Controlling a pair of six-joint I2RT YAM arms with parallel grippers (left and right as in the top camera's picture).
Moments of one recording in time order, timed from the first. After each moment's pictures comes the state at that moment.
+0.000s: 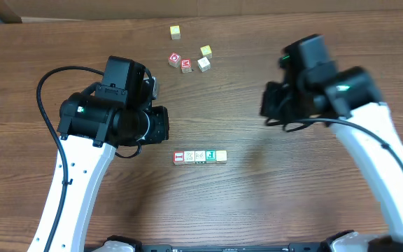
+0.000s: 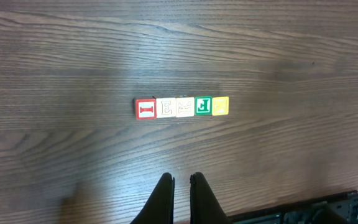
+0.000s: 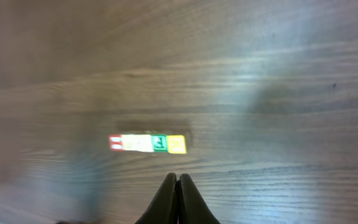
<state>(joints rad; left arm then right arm) -0.24 1.38 1.53 -1.37 0.20 -0.35 0.44 1.56 1.60 -1.21 -0.17 0.61</state>
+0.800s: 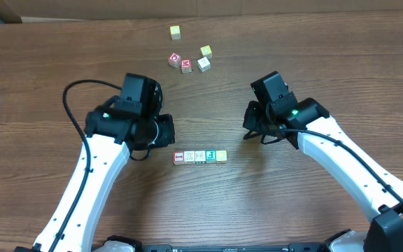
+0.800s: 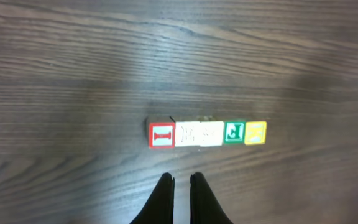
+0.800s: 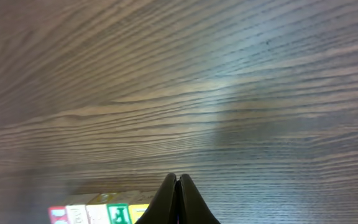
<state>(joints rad) -0.24 1.38 1.19 -1.05 0.15 -0.38 0.50 1.58 1.18 -0.72 -0.01 0.75</state>
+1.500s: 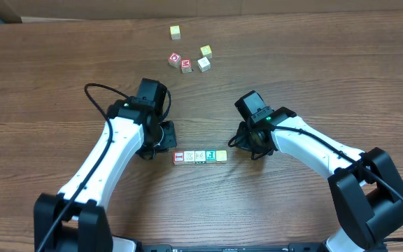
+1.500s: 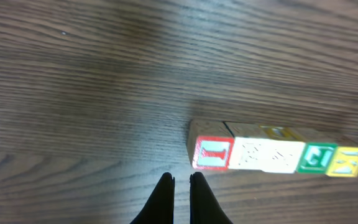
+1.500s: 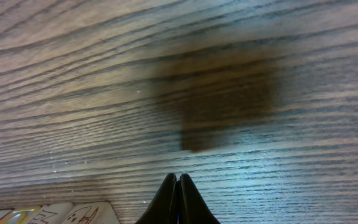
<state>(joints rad) -0.24 1.58 1.12 -0.99 0.05 -0.41 0.55 1.79 1.09 -0.64 -0.05 0.83</state>
